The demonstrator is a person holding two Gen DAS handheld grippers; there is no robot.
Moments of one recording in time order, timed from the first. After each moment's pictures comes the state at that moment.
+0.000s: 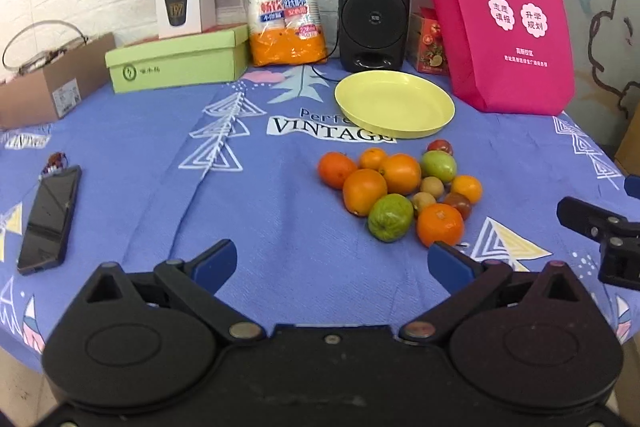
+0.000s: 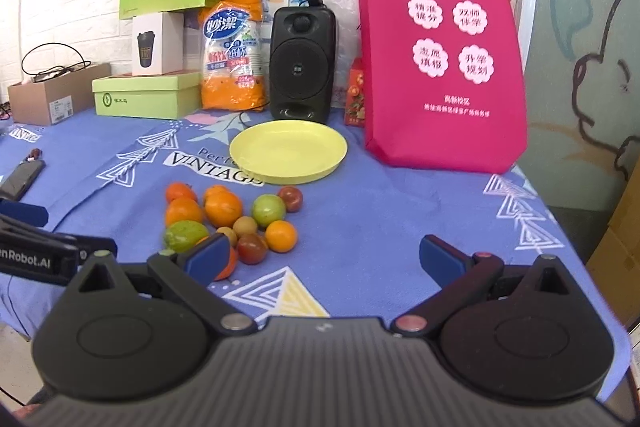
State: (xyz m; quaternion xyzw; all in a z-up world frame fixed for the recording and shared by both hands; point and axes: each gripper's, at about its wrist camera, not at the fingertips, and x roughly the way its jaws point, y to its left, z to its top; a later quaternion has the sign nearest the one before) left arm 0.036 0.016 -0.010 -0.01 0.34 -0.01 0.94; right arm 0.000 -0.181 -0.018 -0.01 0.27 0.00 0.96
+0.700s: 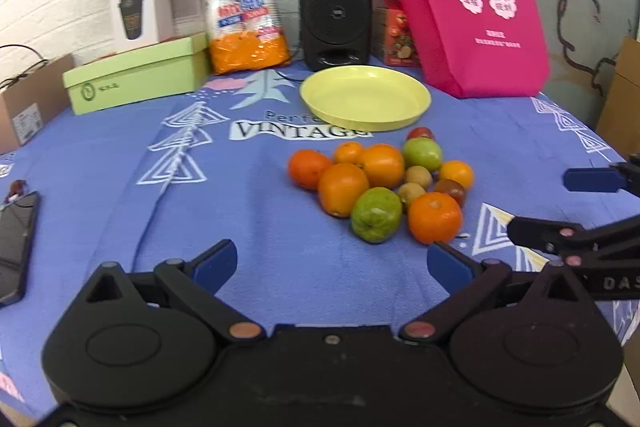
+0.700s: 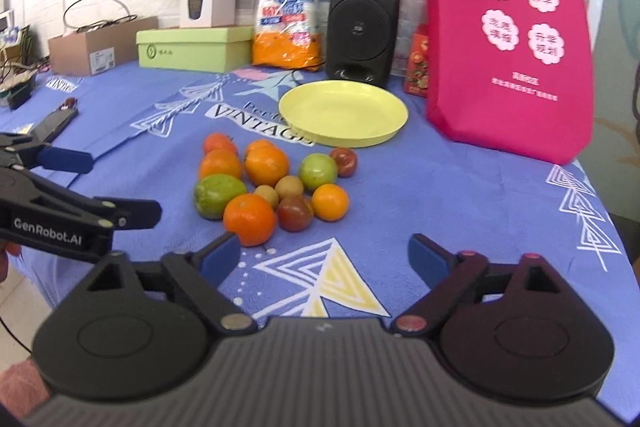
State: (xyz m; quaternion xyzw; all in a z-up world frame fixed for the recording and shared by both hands) left arm 0.061 0.010 -0.051 0.02 0.33 -0.07 0.94; right arm 0.033 -0.168 -0.053 -0.05 0.32 0.09 0.94
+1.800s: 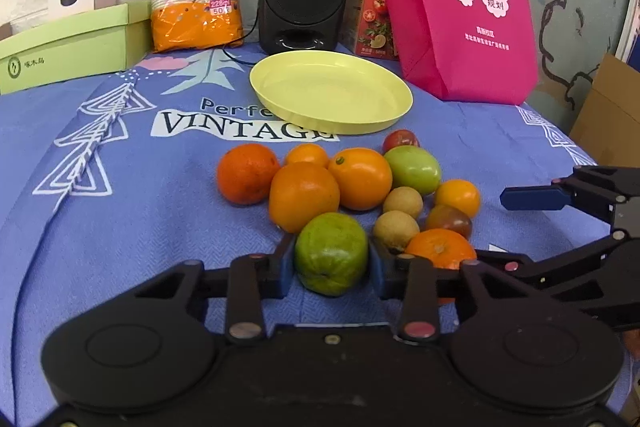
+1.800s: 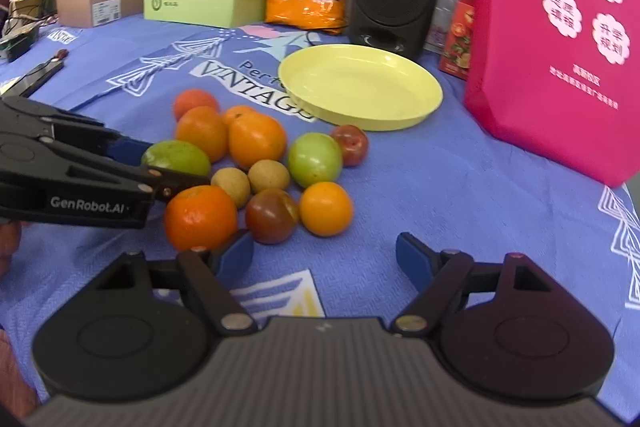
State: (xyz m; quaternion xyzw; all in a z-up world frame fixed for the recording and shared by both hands) left arm 0.148 -0.001 -0.101 -0.05 0.34 -0.13 0.93; right arm 0.111 -0.173 -0.094 -0.10 0.35 0.13 0.92
